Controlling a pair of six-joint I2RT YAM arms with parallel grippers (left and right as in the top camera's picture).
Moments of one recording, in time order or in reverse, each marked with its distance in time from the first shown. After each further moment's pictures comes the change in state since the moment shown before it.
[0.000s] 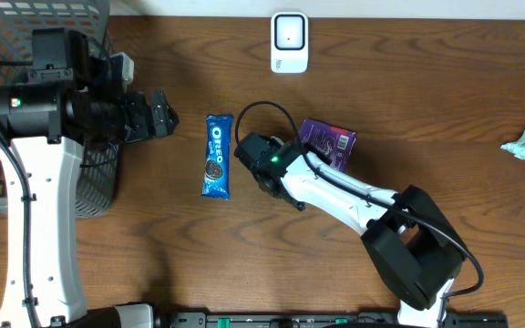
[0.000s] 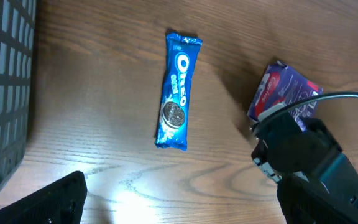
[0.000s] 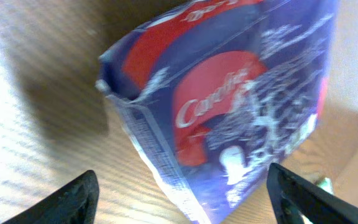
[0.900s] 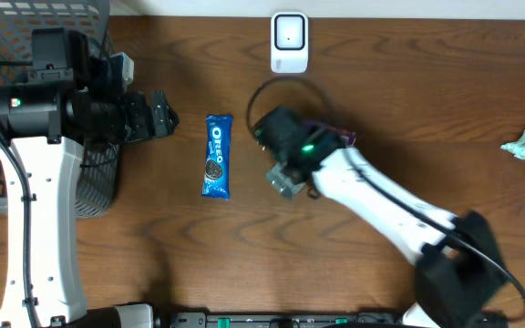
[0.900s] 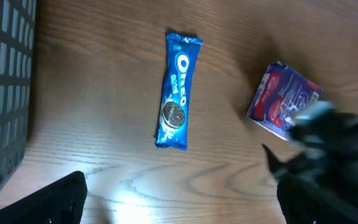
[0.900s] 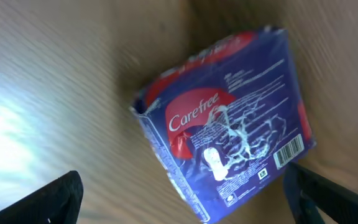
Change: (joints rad) left arm 0.000 0.000 0.000 0.000 0.000 0.000; right arm -0.058 -0.148 0.007 0.056 -0.200 -0.058
